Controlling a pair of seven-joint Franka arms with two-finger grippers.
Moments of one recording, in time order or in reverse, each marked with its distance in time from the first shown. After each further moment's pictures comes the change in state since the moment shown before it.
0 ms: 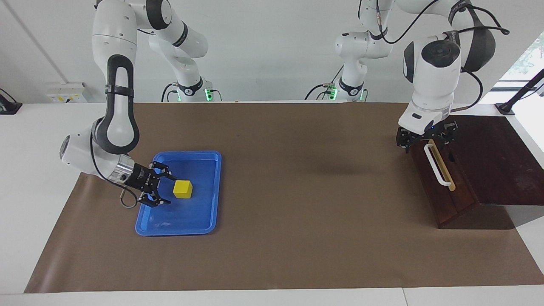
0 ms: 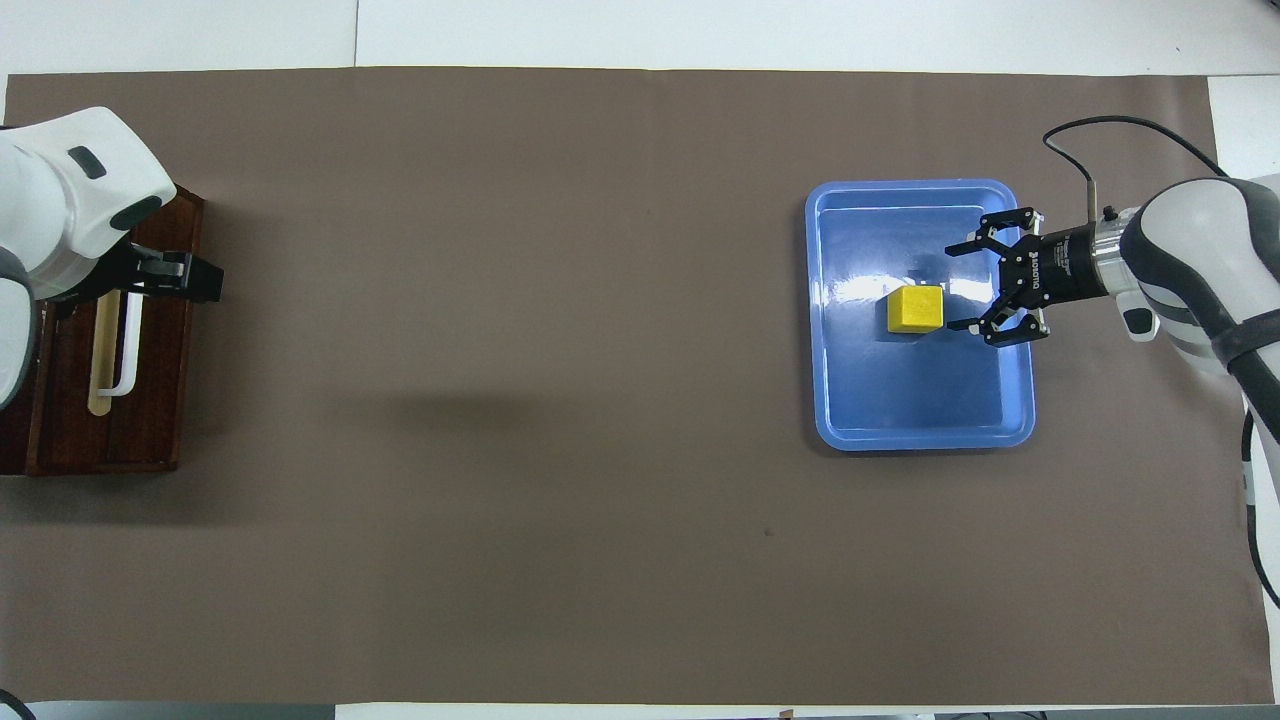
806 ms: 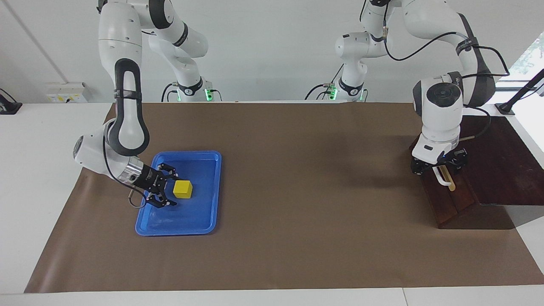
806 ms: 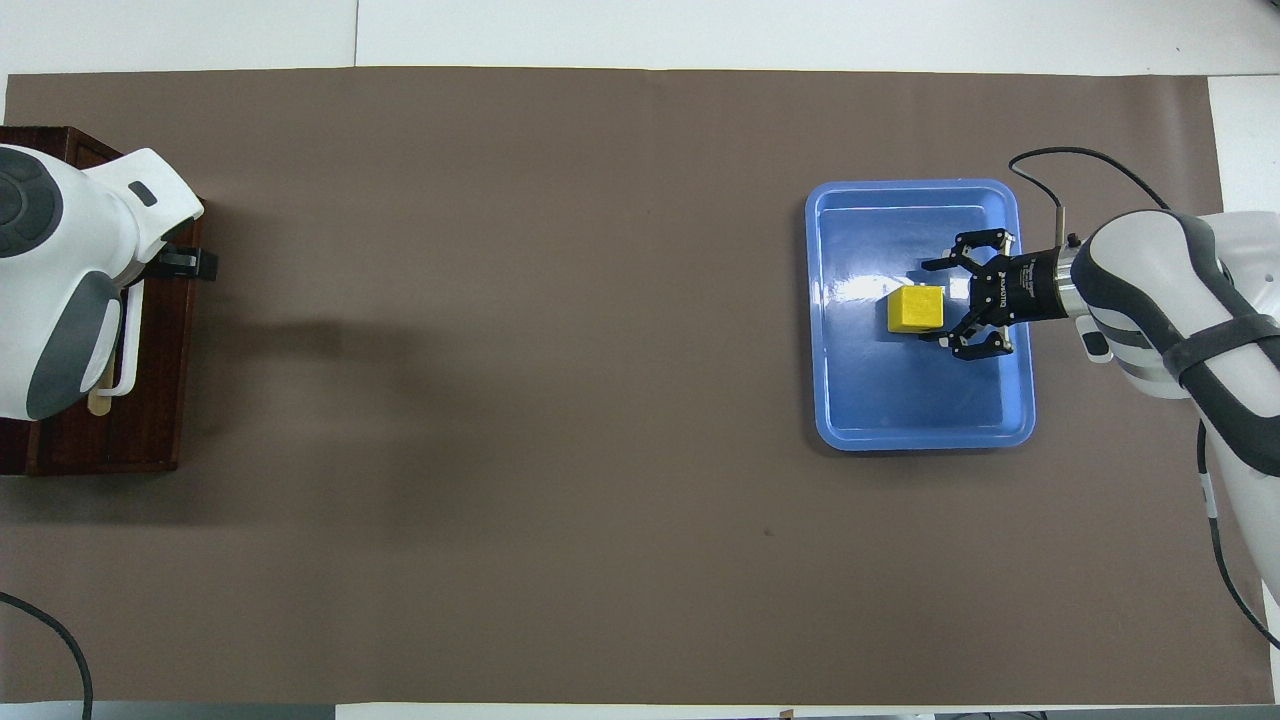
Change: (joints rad) left arm 0.118 0.081 0.004 -0.107 0.093 0.270 -0.074; right arm 0.028 -0.004 0.005 -0.055 0.041 0.082 -0.022
